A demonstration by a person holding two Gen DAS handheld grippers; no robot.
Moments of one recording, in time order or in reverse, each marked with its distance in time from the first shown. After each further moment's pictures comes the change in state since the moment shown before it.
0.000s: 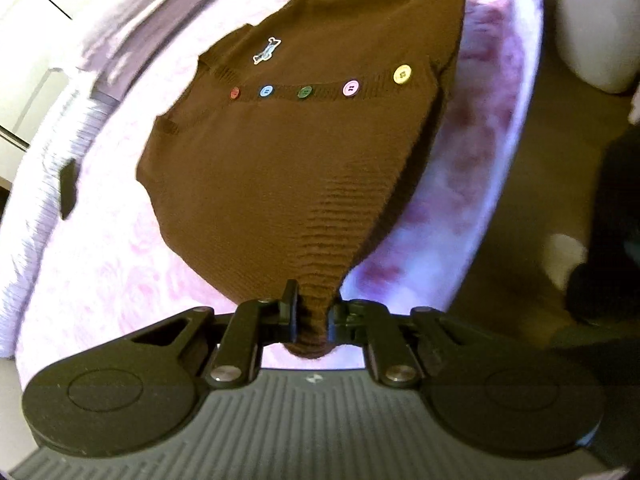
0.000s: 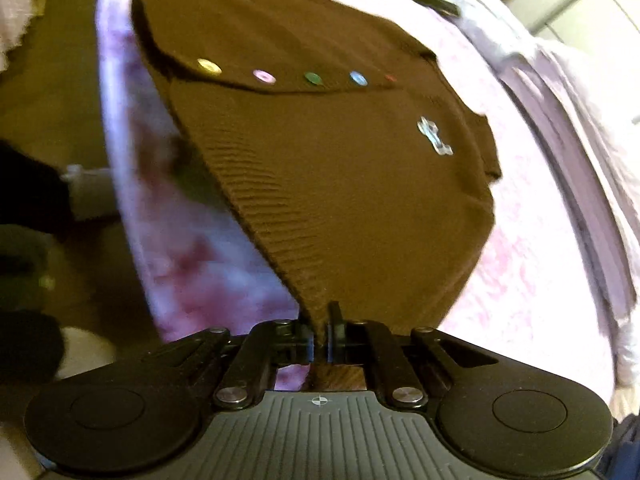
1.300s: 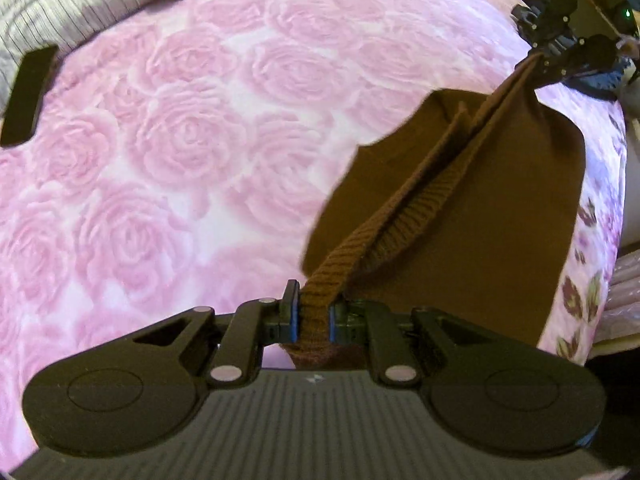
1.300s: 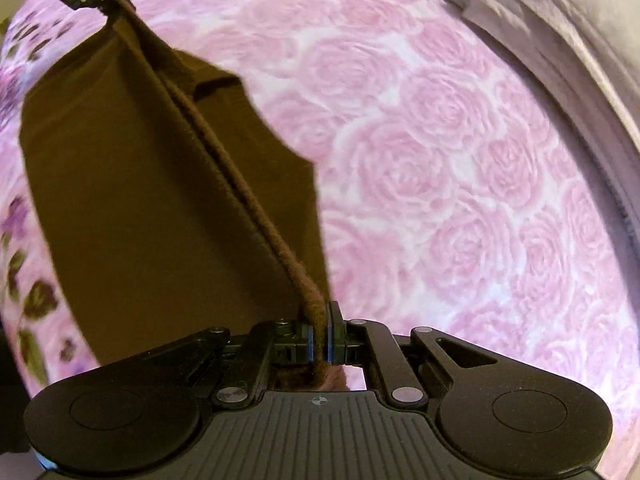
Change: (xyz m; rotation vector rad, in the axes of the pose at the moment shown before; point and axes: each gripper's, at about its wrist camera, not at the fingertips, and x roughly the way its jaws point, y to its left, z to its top) left arm 0.196 0.359 0.082 -0.420 0.039 -0.393; right arm 0.111 -0.289 0.143 0.248 0.133 0.206
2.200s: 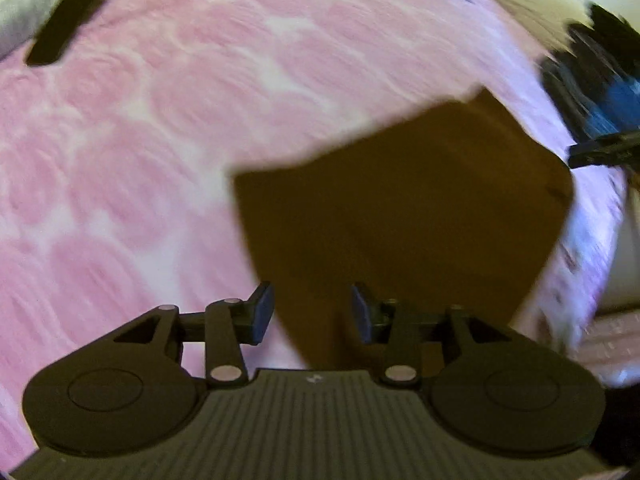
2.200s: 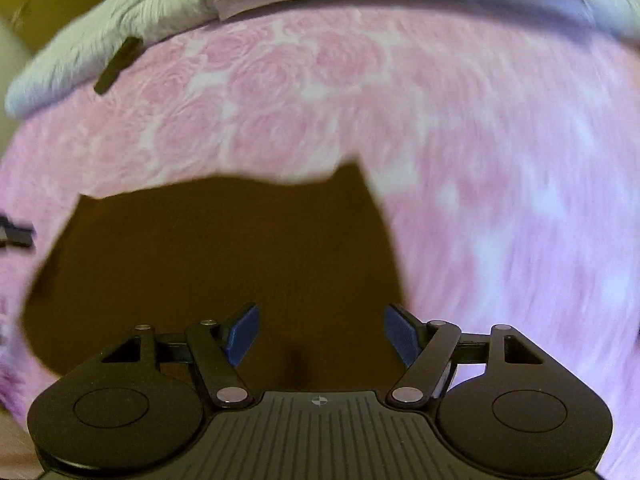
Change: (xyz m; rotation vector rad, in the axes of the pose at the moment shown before) left arm -0.016 -0.025 -0.047 -0.194 -0.035 -0.060; right arm -0.035 0.030 -0.095 0.976 -0.169 0.036
